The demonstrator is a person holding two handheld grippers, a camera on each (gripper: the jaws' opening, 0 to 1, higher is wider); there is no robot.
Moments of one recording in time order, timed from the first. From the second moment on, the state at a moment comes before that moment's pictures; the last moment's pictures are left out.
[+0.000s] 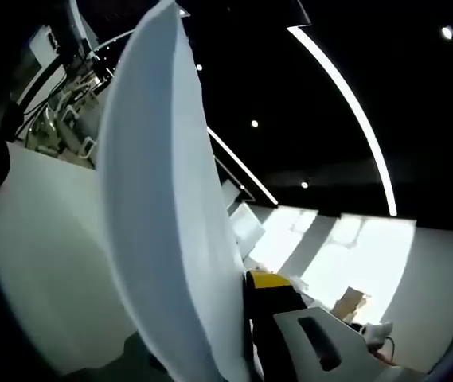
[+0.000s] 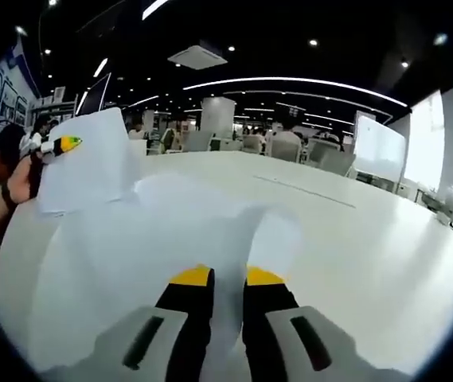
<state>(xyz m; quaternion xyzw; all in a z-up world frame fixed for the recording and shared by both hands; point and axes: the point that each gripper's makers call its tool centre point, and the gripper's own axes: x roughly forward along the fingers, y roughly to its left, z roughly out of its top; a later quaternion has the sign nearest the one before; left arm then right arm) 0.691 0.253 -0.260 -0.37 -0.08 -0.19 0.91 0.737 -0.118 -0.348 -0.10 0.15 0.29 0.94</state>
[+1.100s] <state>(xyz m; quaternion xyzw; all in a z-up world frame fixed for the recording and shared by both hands) 0.691 0.255 -0.260 -0.37 -0.08 -0.19 0.91 0.732 -0.121 -0.346 -0.05 0.15 0.29 0.94</state>
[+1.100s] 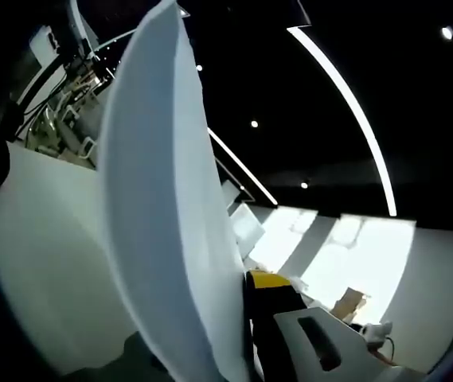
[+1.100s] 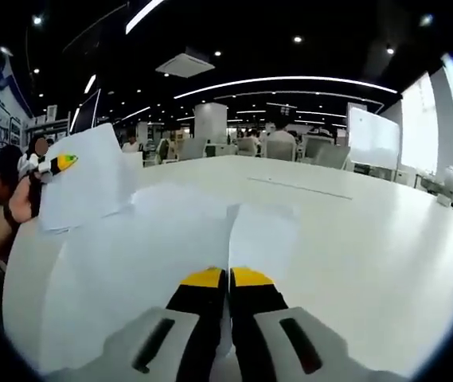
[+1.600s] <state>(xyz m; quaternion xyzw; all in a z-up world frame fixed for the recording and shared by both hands) 0.691 0.255 -0.261 -0.37 -0.08 -0.18 0.91 0.732 -0.123 -0.343 -0.04 0.15 0.29 0.94</state>
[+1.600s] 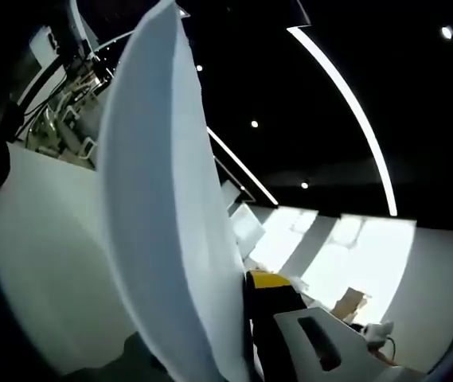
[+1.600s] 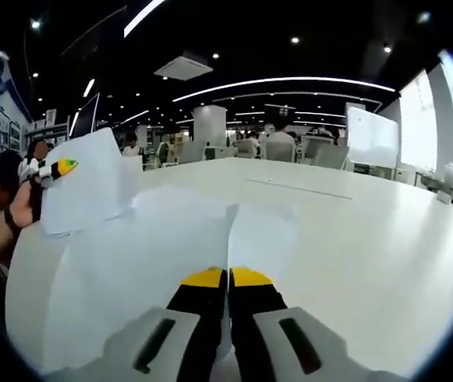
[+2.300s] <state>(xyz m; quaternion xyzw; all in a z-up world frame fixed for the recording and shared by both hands) 0.692 0.252 -0.261 -0.37 -0.08 -0.18 0.91 0.729 -0.121 -0.337 -0.01 0.14 0.30 0.94</state>
